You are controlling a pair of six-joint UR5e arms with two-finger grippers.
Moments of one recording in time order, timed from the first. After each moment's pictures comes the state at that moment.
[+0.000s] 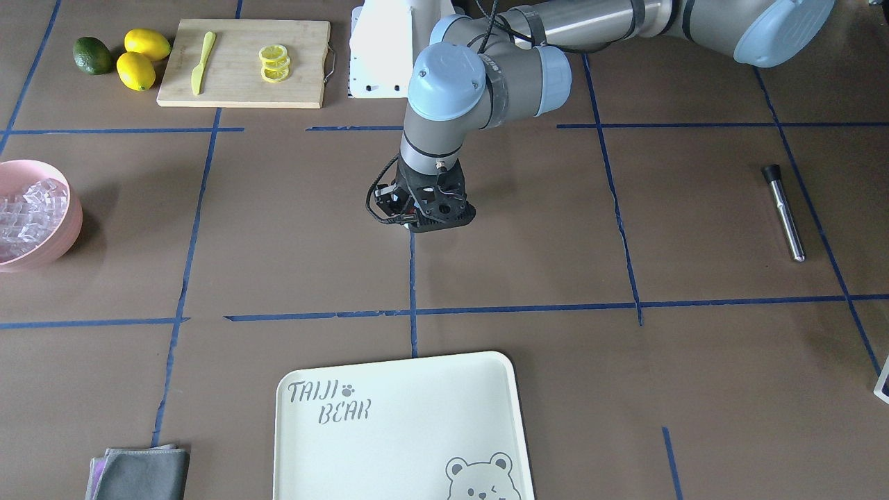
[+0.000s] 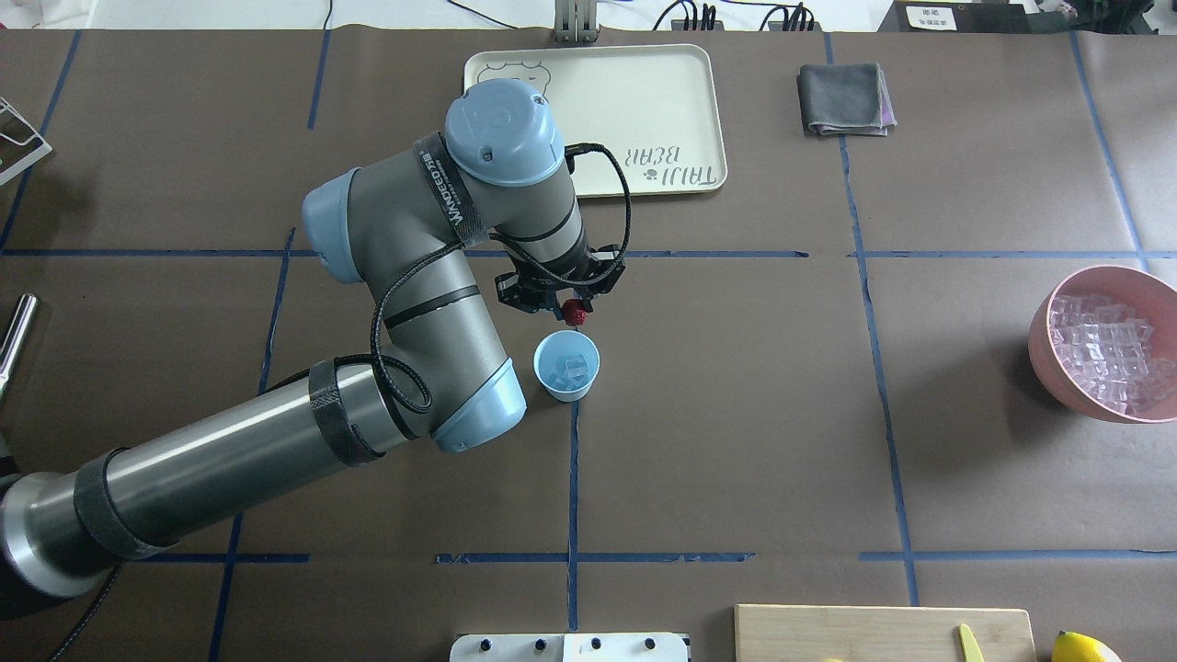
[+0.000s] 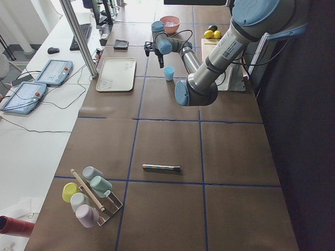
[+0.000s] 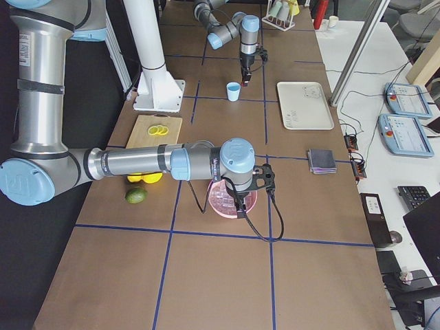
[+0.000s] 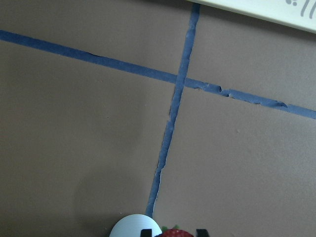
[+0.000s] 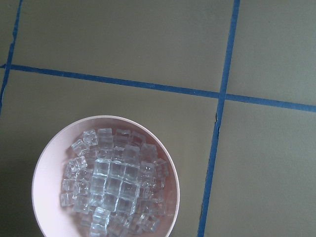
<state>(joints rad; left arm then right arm) -0.59 -2.48 -1.46 -1.64 -2.04 -1.42 1.59 -1.69 1.83 -1.62 2.46 -0.10</state>
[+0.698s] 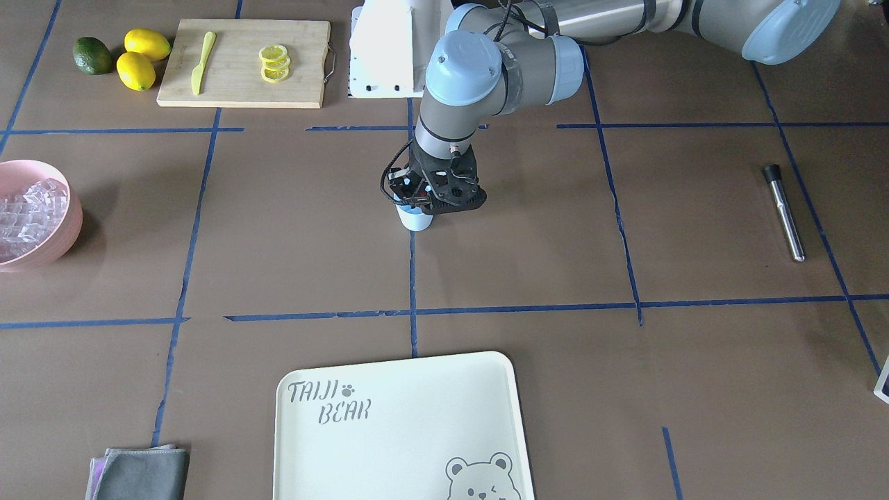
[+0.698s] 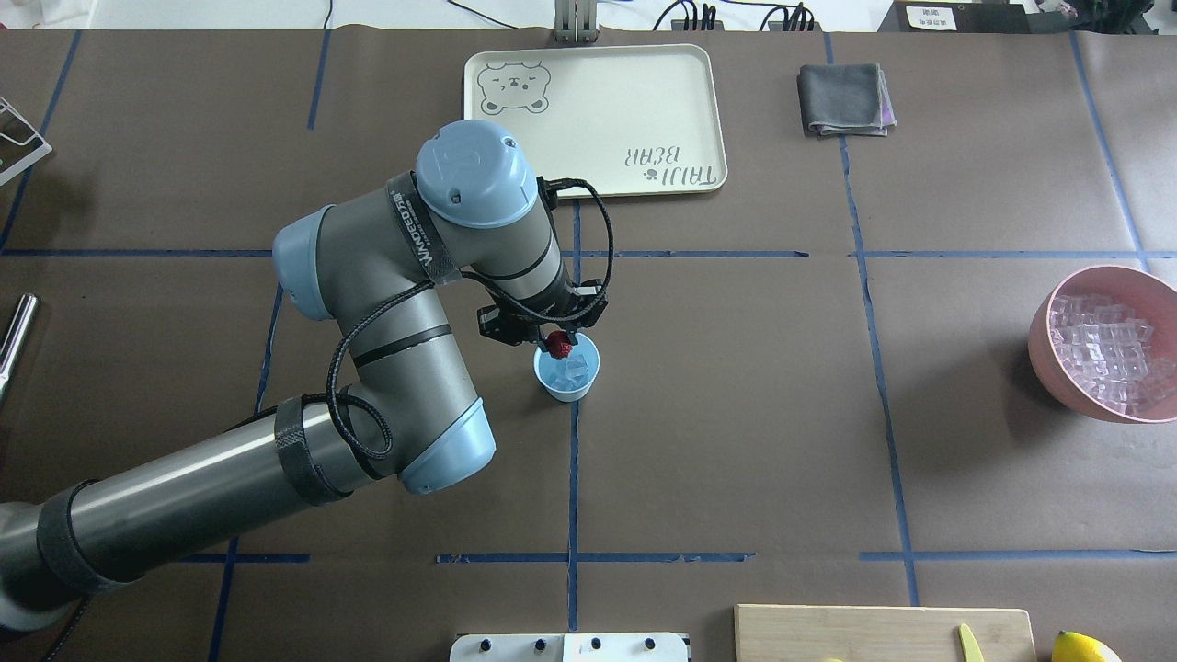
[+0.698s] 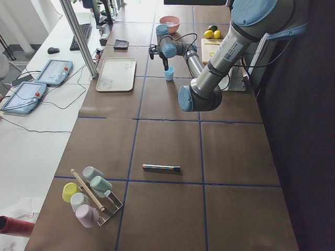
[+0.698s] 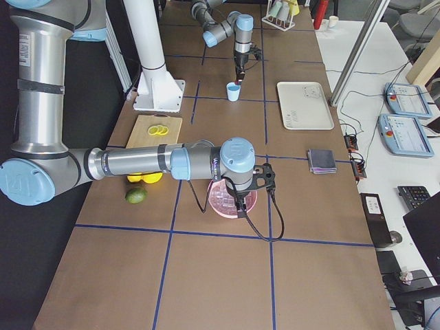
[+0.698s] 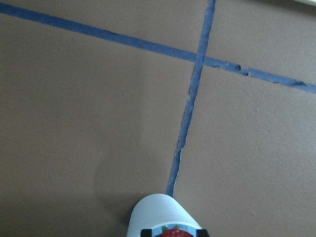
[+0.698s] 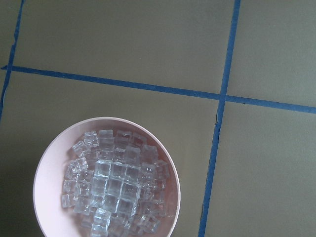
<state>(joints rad) -0.56 -2.40 -1.54 -1.64 -2.04 -1.43 1.59 -1.69 1.83 -1.62 2.46 -0.10</state>
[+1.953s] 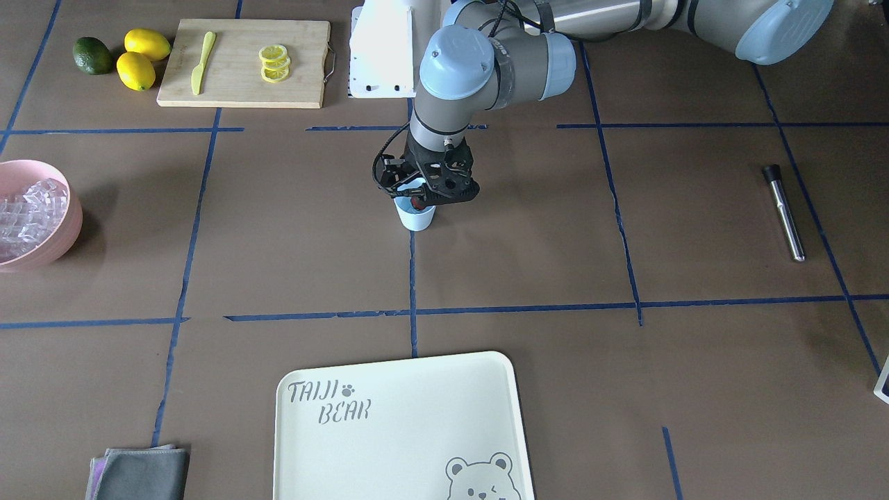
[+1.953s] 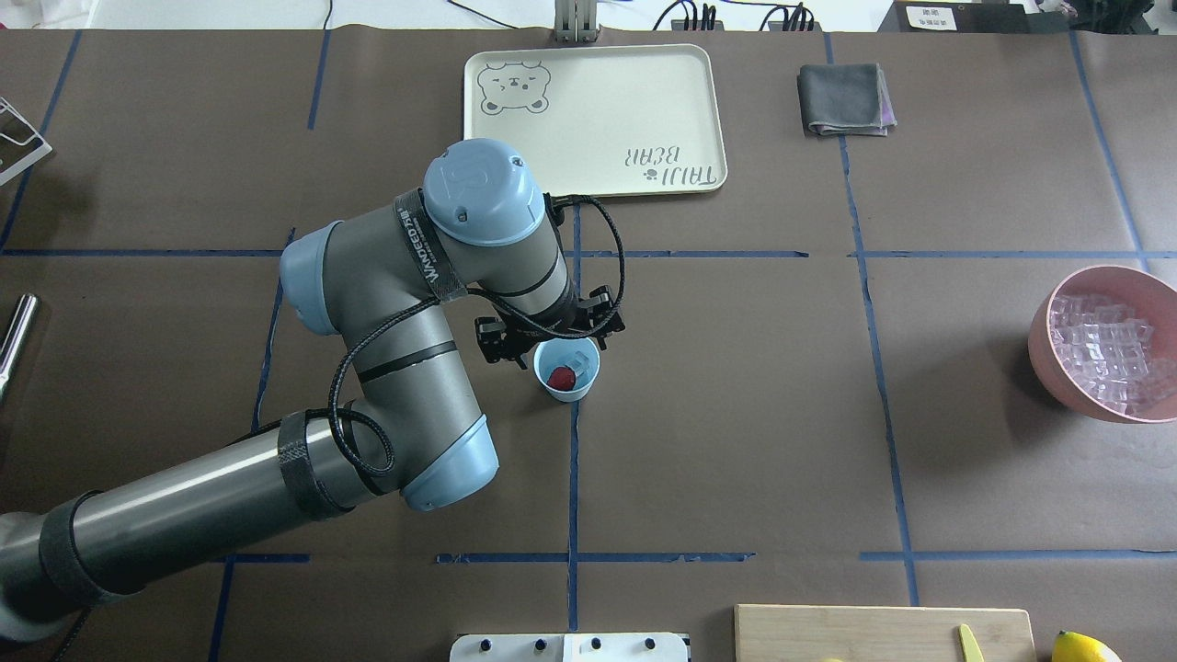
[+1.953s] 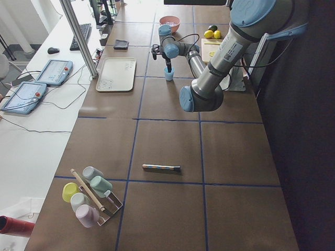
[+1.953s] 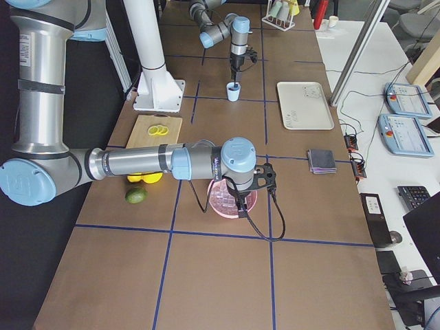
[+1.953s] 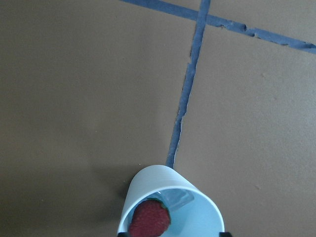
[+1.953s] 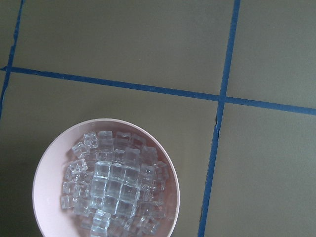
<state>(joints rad) -0.54 -2.40 -1.55 -1.64 -2.04 -1.44 1.59 -1.68 1.83 -1.62 2.46 -0.10</state>
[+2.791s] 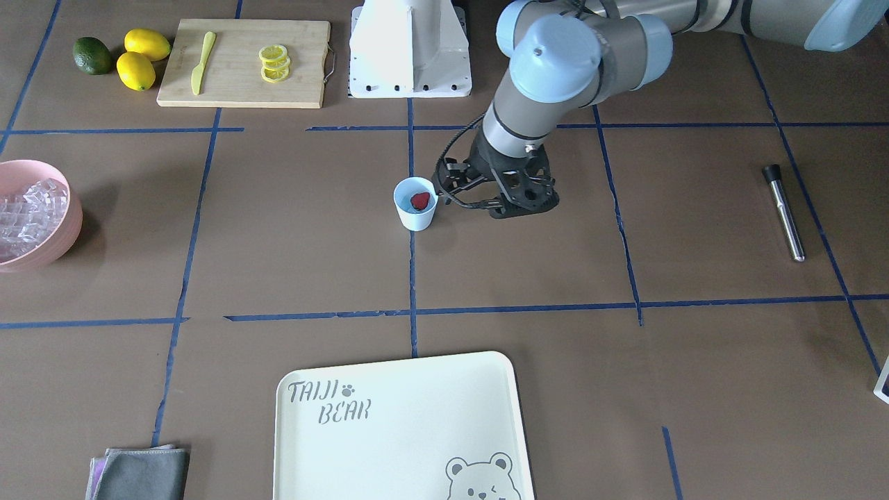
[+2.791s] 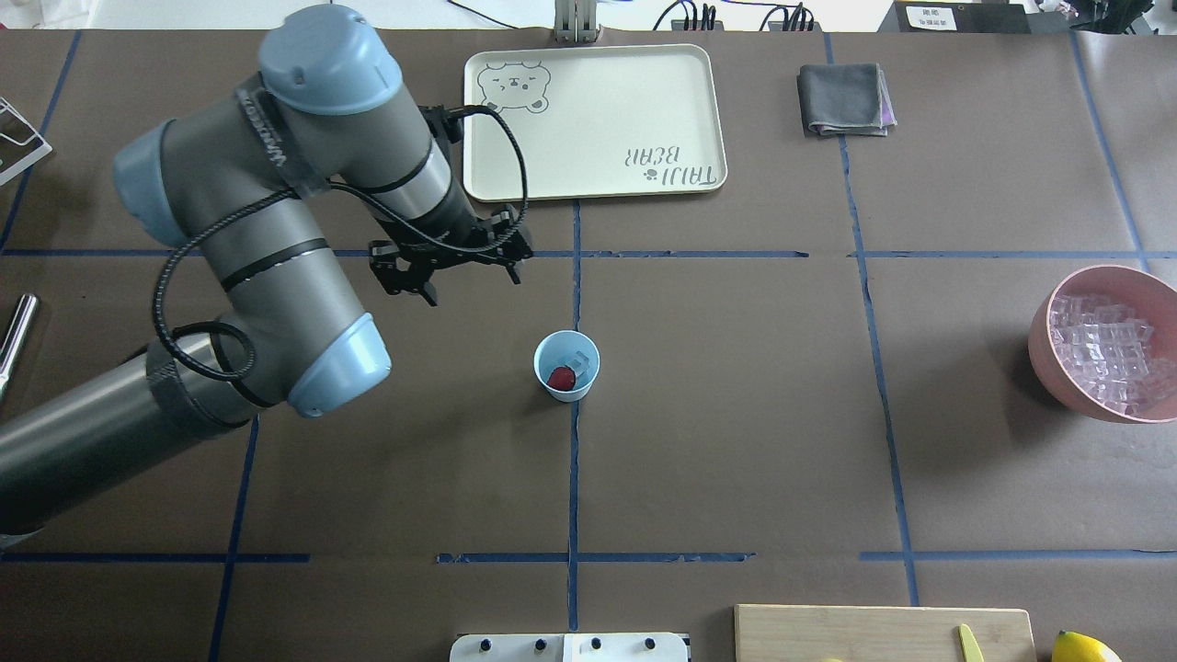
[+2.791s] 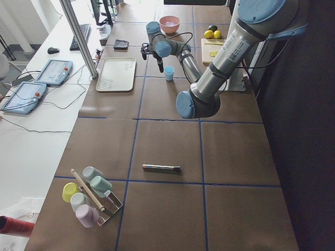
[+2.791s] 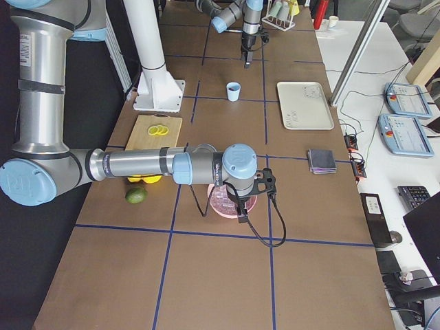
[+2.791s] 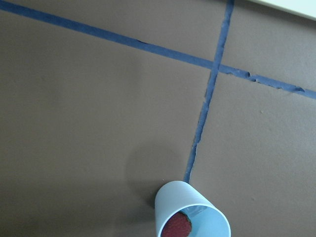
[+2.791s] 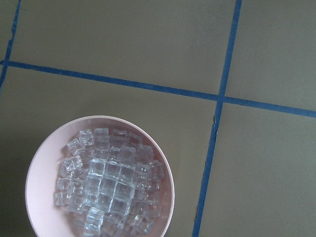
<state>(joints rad) -0.74 -2.26 -1.70 -1.54 -2.21 -1.28 1.60 -1.68 1.76 -1.60 2.45 -0.17</state>
